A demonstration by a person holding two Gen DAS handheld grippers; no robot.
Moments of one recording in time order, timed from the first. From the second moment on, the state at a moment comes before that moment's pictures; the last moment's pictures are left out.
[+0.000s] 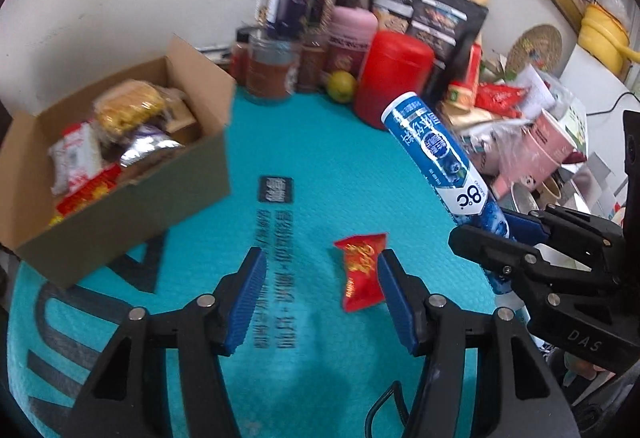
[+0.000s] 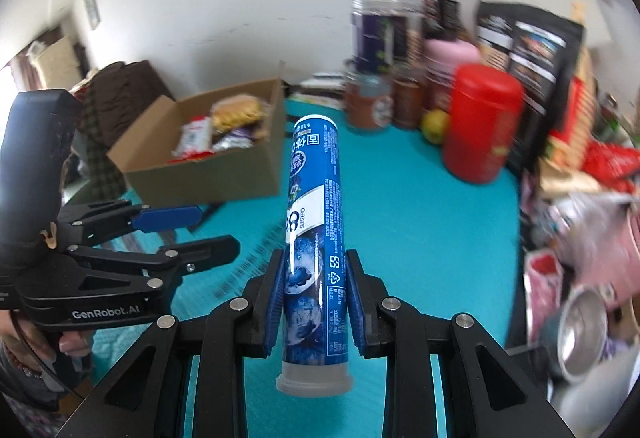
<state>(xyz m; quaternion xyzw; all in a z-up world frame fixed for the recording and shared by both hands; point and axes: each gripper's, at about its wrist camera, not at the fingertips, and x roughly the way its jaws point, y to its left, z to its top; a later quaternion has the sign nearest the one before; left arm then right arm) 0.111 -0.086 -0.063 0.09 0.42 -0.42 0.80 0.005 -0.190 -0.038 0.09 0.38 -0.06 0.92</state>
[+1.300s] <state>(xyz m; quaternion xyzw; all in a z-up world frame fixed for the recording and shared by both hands) 0.102 -0.131 -0.099 0.13 0.43 -0.41 0.79 -0.008 -0.225 -0.088 0.14 0.42 -0.07 0.89</state>
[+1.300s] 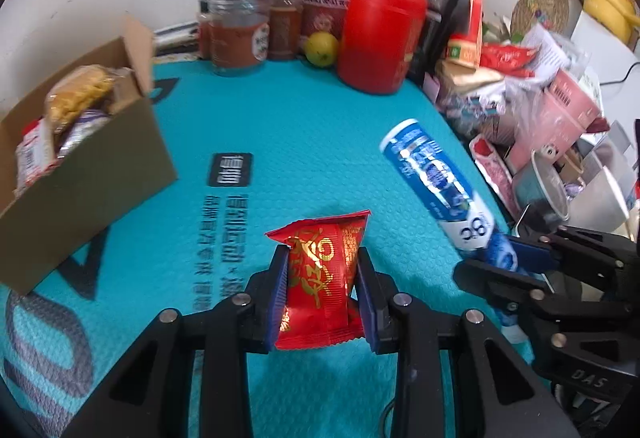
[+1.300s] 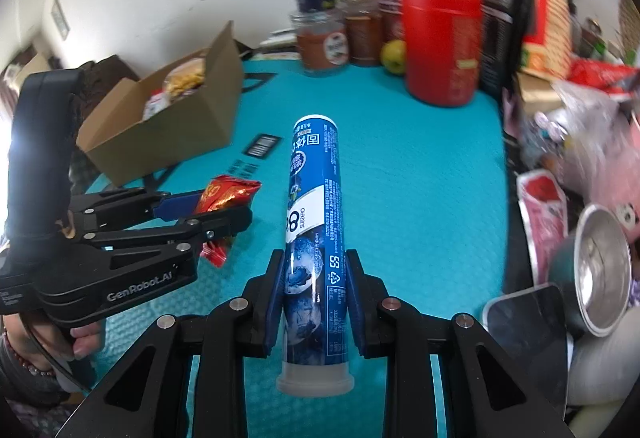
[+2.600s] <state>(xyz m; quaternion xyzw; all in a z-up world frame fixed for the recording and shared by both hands) 0.256 0.049 0.039 0.02 0.27 -0.26 0.93 0.186 -0.080 0.025 0.01 0.32 0.14 0.94</state>
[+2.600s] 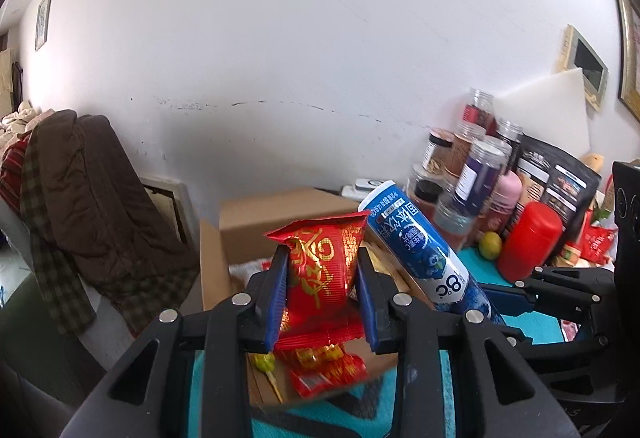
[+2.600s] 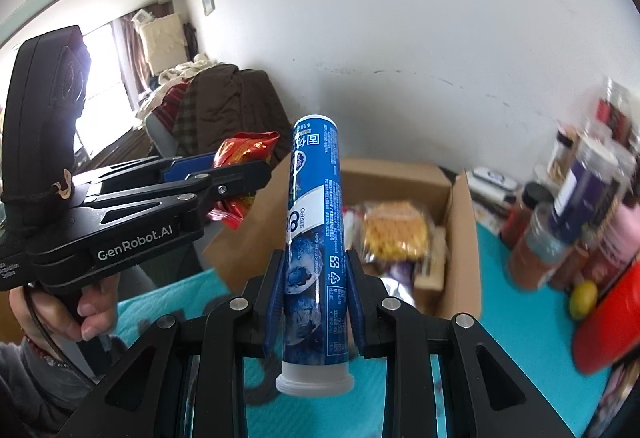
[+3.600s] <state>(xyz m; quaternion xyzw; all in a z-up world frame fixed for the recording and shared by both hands) 0.403 -0.006 -0.064 0.07 0.44 -0.21 0.87 0.334 -0.092 -0.053 -0.02 0.45 0.09 0.89</state>
